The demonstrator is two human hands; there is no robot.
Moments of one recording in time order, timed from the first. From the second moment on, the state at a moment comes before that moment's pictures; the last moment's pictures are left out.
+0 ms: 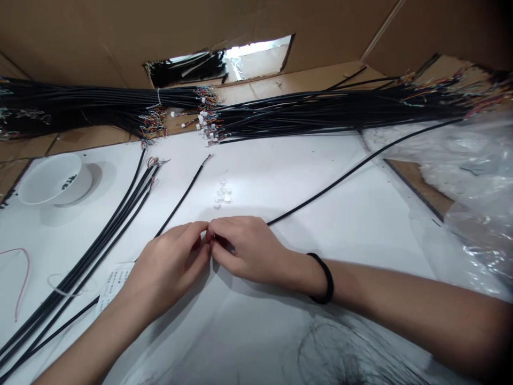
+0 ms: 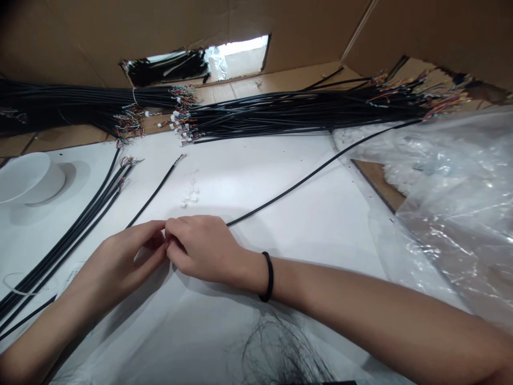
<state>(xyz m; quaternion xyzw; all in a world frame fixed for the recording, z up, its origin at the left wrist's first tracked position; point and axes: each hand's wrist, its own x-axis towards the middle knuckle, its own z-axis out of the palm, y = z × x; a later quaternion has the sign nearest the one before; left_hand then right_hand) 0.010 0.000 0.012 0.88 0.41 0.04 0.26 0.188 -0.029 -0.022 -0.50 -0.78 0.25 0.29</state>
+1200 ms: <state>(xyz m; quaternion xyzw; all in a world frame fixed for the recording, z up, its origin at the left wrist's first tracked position) 0.011 0.004 0.006 0.79 0.44 0.12 0.41 0.189 -0.030 -0.026 -0.46 -0.76 0.25 0.39</state>
